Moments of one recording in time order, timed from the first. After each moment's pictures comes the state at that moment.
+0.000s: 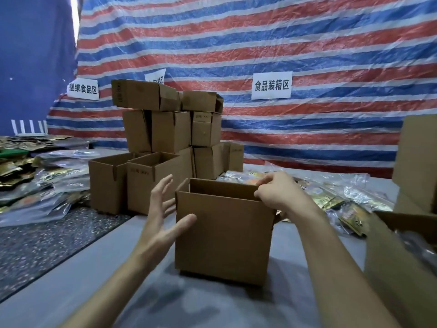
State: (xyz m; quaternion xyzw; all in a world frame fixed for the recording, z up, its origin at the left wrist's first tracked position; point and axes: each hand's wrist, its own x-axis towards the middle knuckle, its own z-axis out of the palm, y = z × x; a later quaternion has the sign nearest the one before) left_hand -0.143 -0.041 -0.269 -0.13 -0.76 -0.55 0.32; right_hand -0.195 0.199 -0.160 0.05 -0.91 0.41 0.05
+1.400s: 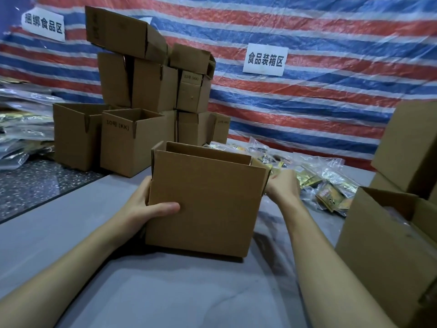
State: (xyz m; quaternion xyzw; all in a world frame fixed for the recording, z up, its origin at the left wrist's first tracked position) left_hand -0.152 -0.058 -0.315 -0.14 -0.68 -0.71 0.13; right_hand -0.262 0.227 -0.238 -0.08 -0.91 0.37 0.18
